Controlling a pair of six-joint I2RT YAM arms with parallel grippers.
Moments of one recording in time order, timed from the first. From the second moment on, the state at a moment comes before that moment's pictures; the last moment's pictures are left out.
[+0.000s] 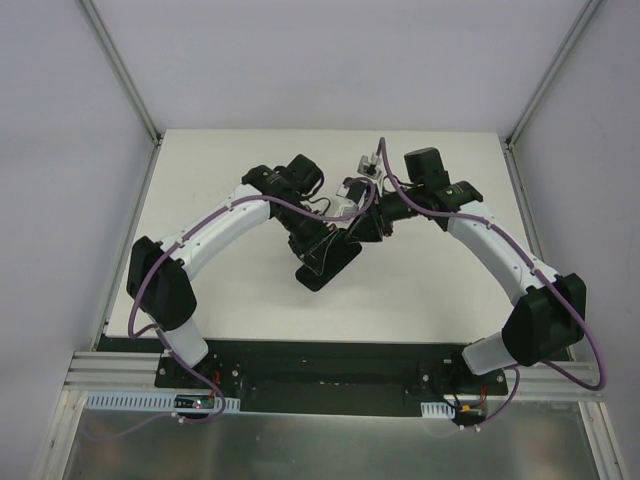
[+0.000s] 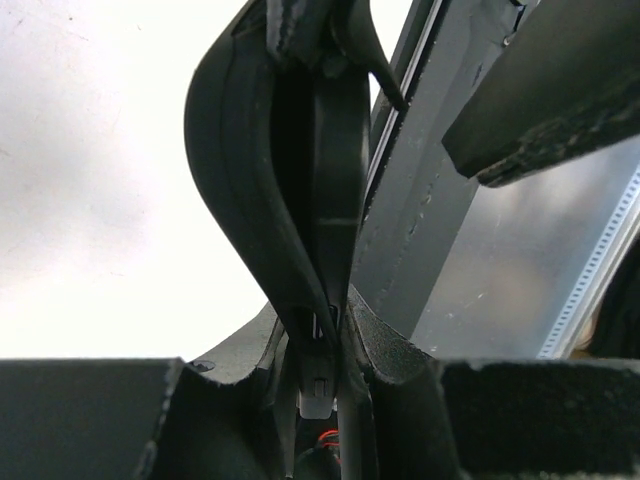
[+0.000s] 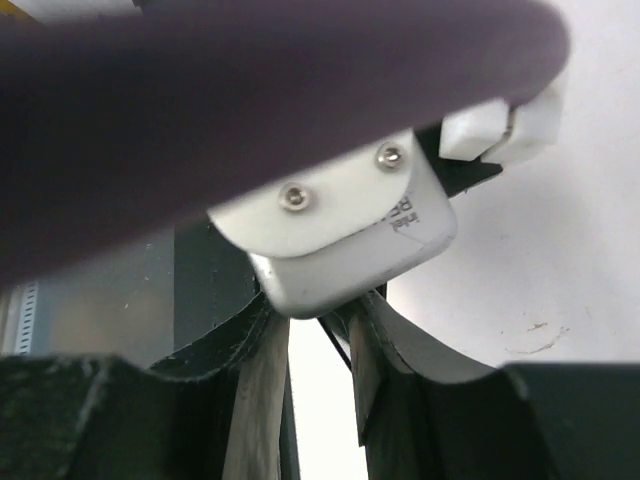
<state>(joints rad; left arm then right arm) -0.69 1.70 1.57 -1.11 0.64 0.27 0.46 1.47 1.30 -0.64 -1.07 -0.23</state>
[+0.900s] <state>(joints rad) -0.61 1.70 1.58 -1.18 0.68 0.35 0.50 1.48 1.25 -0.47 -1.07 -0.16</state>
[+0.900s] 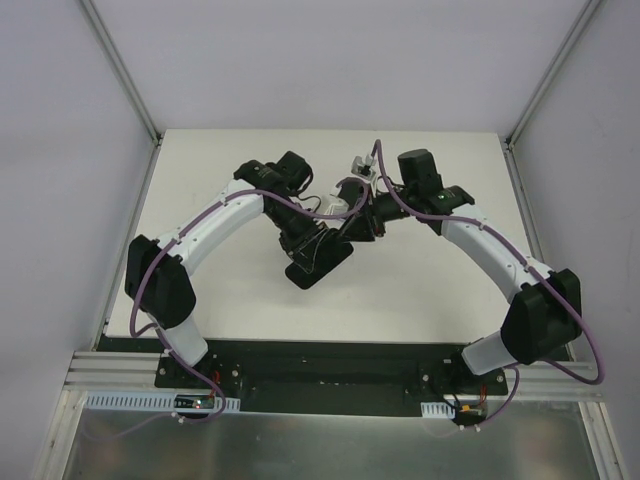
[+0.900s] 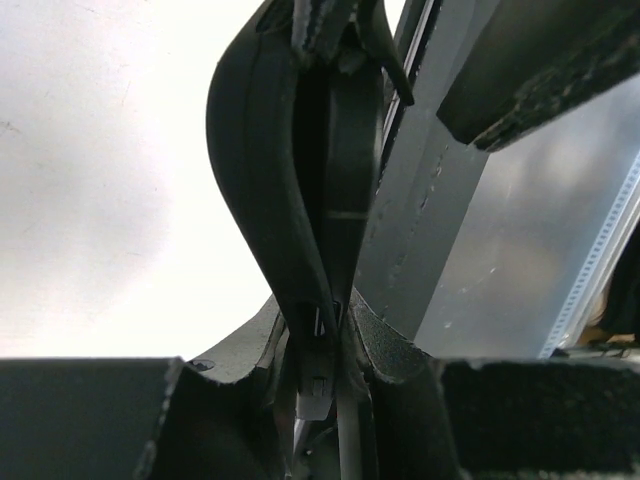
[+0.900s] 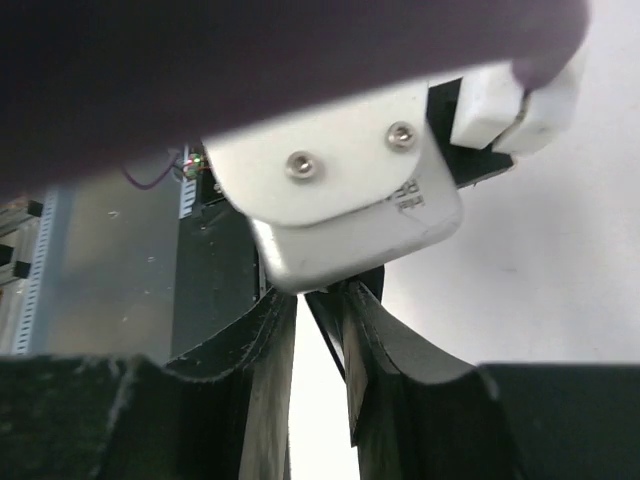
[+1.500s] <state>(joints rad) -0.61 1.70 1.58 -1.22 0.60 0.65 0.51 1.51 1.25 -0.49 -1.16 -0.09</state>
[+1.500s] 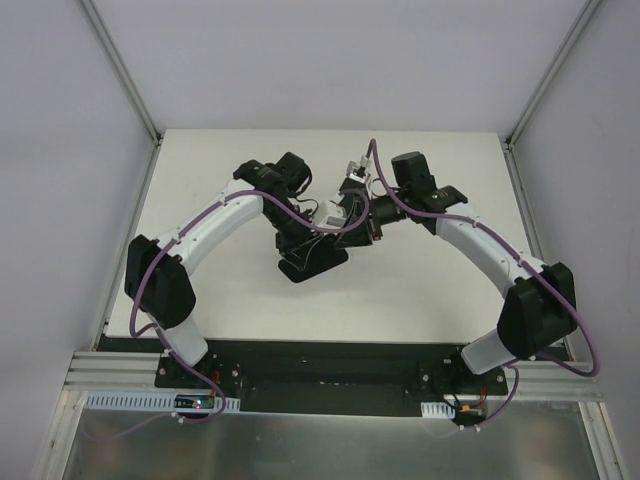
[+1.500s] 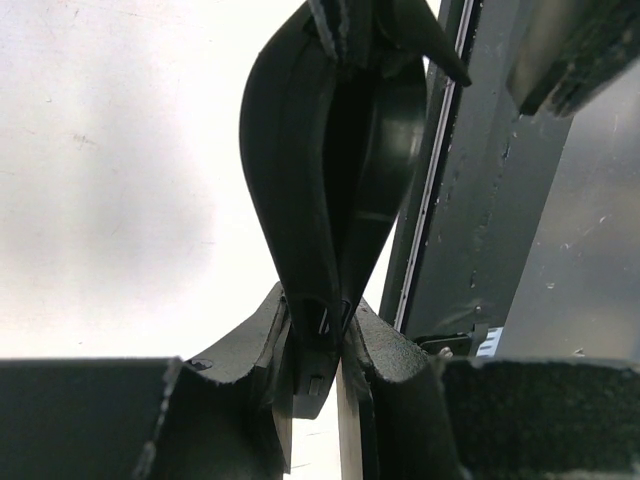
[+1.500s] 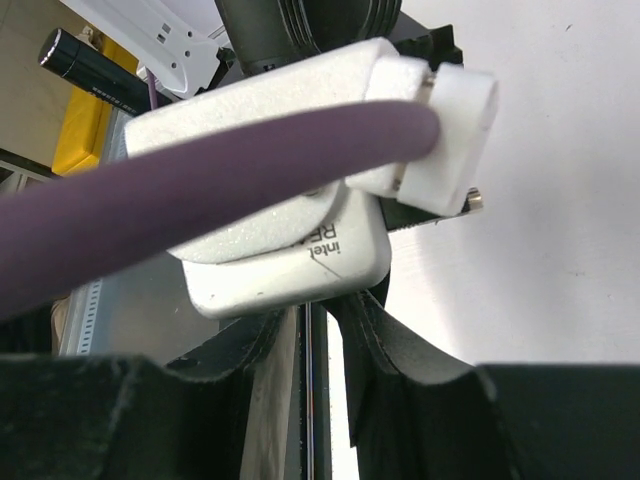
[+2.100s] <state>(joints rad) -0.64 1.70 1.58 -1.29 0.51 0.62 0.54 1.59 1.26 -0.51 -1.21 -0.09</state>
